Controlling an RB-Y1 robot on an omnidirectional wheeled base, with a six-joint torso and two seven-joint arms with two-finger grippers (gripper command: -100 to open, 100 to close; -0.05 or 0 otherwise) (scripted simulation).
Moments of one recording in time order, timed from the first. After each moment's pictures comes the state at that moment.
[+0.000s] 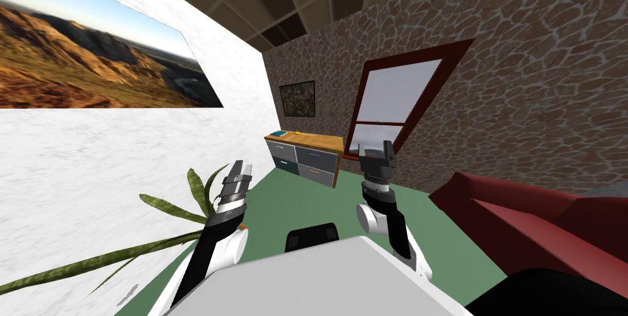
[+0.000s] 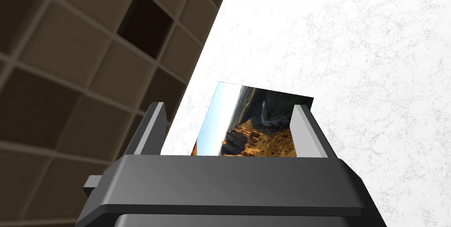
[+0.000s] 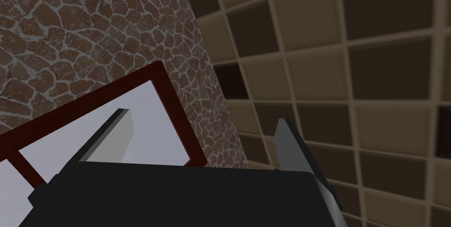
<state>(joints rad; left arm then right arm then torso) 0.51 0.05 0.06 -2.22 -0.08 -0.43 -0.03 0.51 0.04 -0.02 -2.38 -0.05 -0.62 -0.16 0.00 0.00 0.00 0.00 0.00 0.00</state>
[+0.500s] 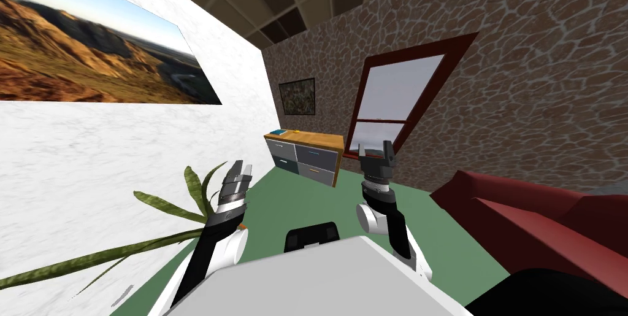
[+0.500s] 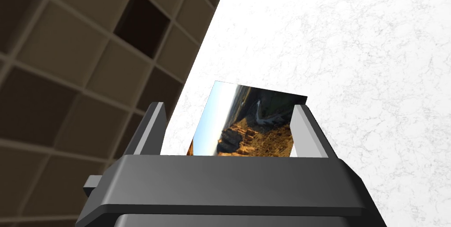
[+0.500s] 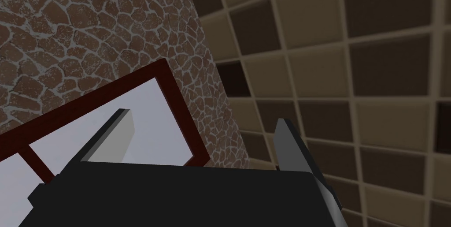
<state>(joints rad) 0.51 0.05 0.06 -2.22 -0.08 -0.43 -0.03 0.51 0.04 -0.02 -2.38 -0.05 -0.62 -0.16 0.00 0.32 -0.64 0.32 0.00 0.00</state>
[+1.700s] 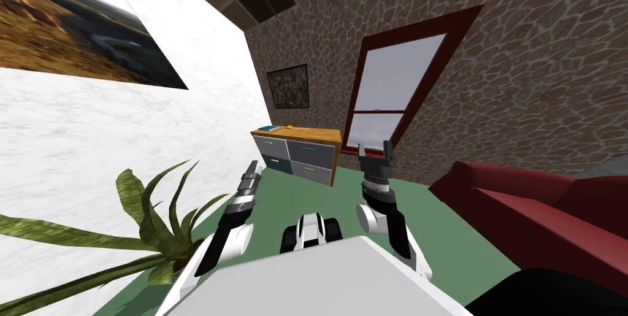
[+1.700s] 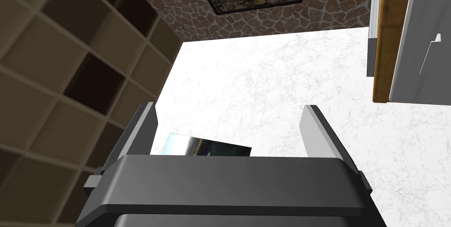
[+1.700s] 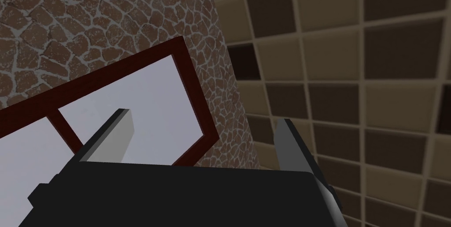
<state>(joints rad) 0.42 0.14 0.02 -2.08 -0.09 -0.37 -0.03 0.51 0.04 -0.02 -2.38 -0.05 -0.62 -0.16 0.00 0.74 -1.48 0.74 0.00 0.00</state>
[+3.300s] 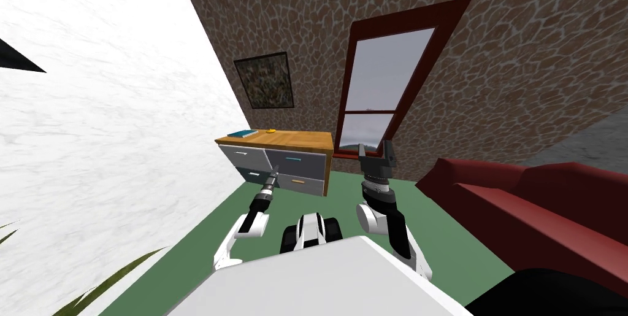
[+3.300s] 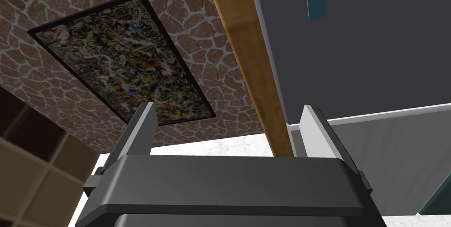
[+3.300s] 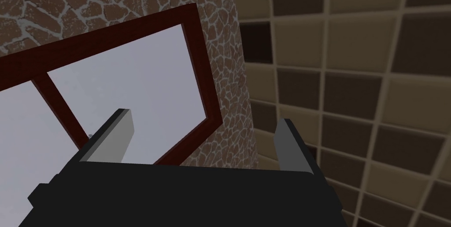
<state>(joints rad) 0.22 0.17 -0.08 -1.71 -0.13 -0.22 -0.04 0.51 0.04 -0.02 -2.38 -0.05 -0.62 -0.16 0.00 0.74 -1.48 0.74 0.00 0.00</state>
